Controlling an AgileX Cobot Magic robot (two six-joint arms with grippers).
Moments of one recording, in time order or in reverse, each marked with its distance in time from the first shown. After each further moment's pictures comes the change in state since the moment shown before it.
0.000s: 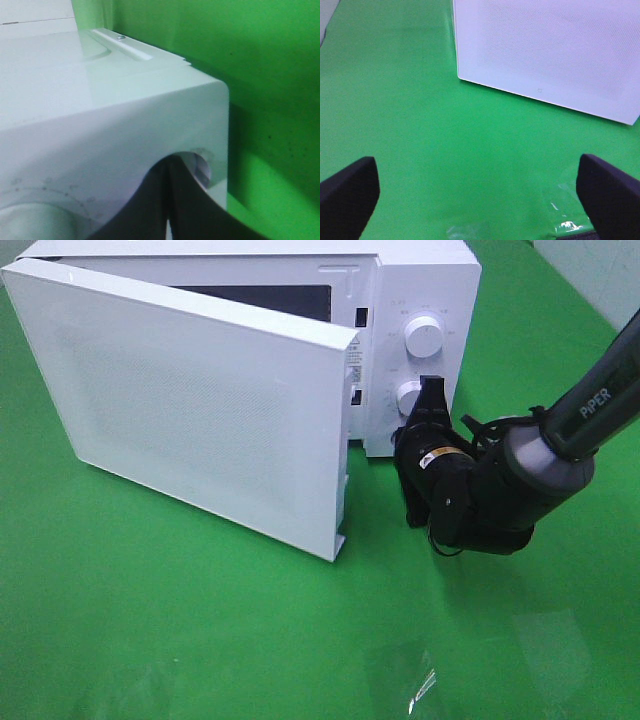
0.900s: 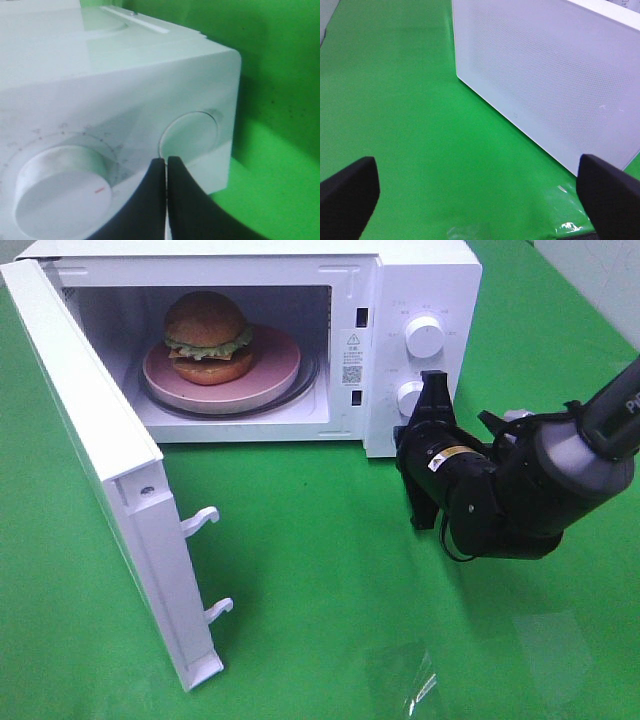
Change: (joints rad) left arm 0.000 0.000 0.000 0.000 0.000 0.000; right arm 0.023 -0.096 0.109 -0.078 0.022 0.024
